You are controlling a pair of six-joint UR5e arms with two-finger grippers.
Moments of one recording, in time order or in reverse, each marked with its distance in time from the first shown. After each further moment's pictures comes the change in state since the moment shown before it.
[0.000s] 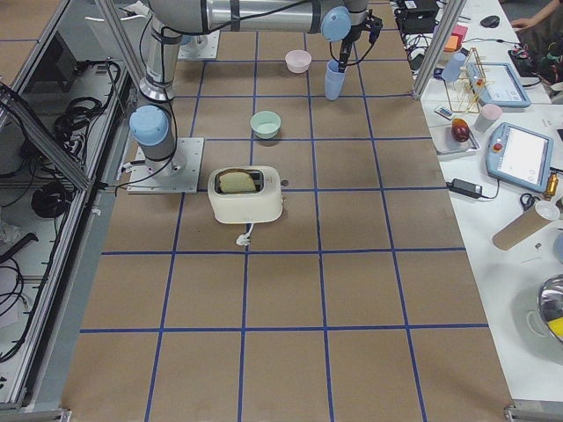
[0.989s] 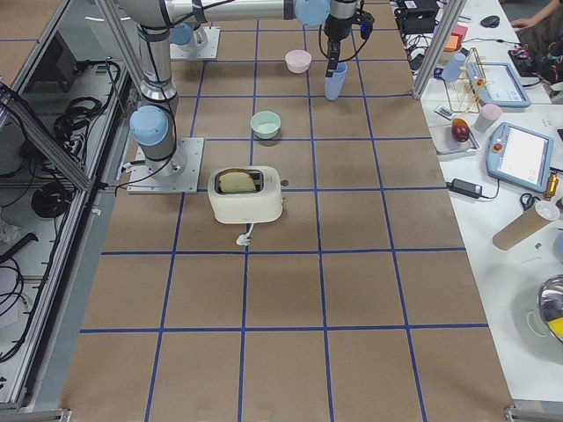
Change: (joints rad) left arm -0.002 0.000 0.000 0.001 0.000 0.000; right arm -0.108 -0.160 0.050 0.195 -0.111 -0.229
